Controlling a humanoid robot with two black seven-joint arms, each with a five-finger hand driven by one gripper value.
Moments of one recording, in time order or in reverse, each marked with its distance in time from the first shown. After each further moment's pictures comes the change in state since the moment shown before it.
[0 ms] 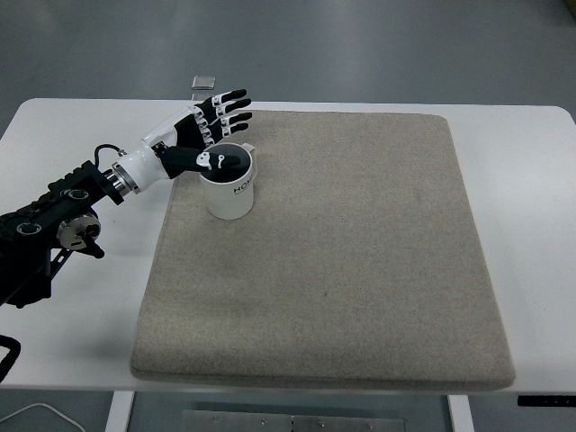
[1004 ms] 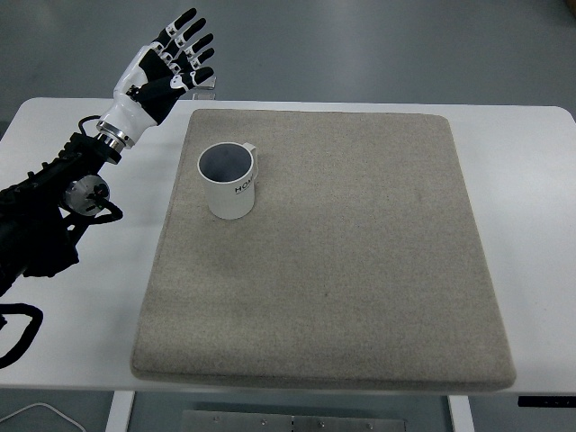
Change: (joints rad) left arm -0.120 -0.113 0.015 0.180 -0.383 0.094 0.000; right arm 0.000 0.000 0.000 0.000 0.000 0.000 0.000
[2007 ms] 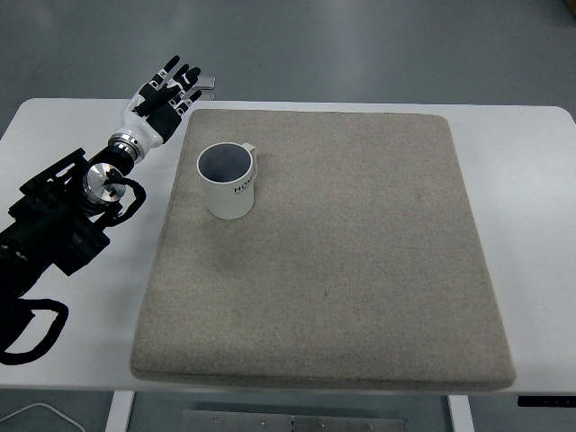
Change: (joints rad) left arm -0.032 -0.065 -0.017 0.118 -0.520 0.203 0.447; right arm 0.000 0.000 0.003 0.000 0.000 0.004 0.000
